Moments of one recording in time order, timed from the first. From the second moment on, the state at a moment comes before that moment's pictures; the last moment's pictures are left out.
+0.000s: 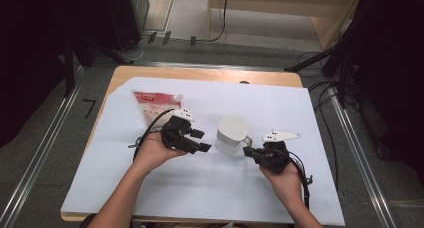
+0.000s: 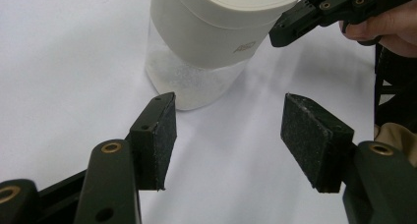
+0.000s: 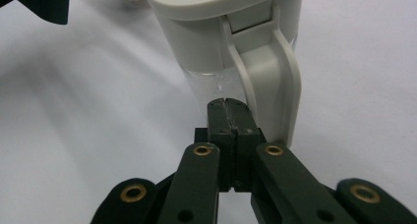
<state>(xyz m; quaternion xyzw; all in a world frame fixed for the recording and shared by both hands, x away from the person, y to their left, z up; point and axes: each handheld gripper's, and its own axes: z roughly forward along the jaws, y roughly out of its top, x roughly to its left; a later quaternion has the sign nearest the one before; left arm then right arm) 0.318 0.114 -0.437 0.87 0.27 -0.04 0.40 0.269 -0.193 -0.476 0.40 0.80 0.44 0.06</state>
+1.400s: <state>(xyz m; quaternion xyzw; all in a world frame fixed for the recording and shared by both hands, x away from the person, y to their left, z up) 0.320 0.110 -0.441 0.87 0.27 -0.04 0.42 0.302 -0.216 -0.475 0.43 0.79 0.43 0.08</state>
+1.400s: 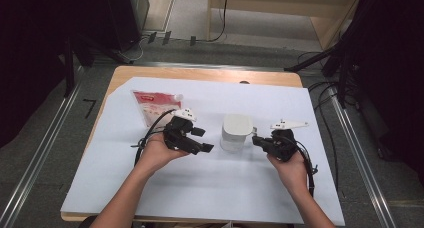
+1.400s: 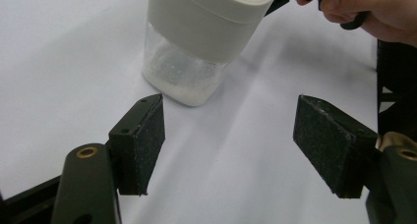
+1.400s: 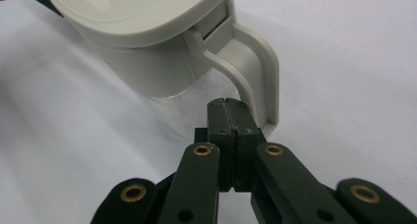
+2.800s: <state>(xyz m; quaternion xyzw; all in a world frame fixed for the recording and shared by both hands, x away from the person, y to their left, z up) 0.364 0.071 -0.434 0.89 0.23 -0.07 0.39 0.343 -0.227 -0.453 0.44 0.79 0.41 0.08</state>
